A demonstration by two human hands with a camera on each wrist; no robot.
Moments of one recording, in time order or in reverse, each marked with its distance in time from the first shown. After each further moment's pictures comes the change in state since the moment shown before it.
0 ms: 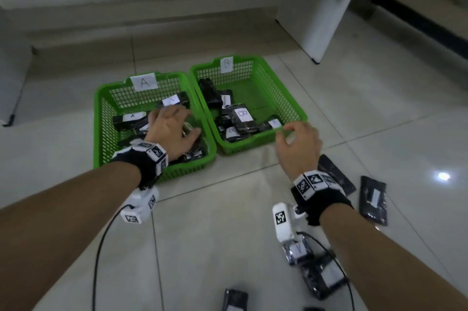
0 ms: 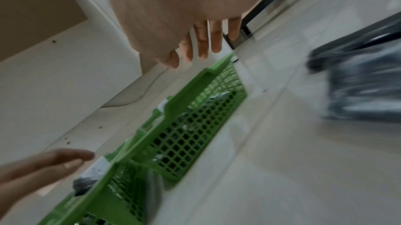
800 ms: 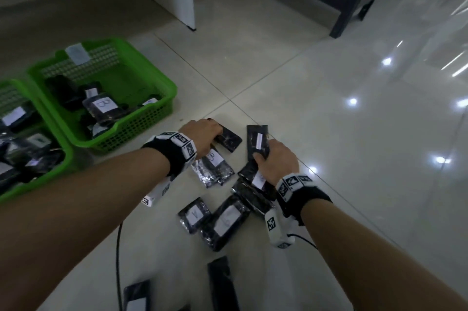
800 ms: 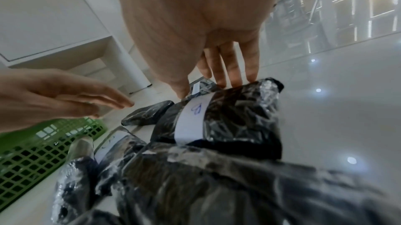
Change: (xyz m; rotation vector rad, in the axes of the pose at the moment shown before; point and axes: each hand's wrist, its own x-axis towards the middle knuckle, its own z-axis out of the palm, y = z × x) left_hand 0.009 0.320 0.107 0.258 -0.505 0.736; right_hand -0.074 0.223 -0.130 -0.257 -0.247 0.428
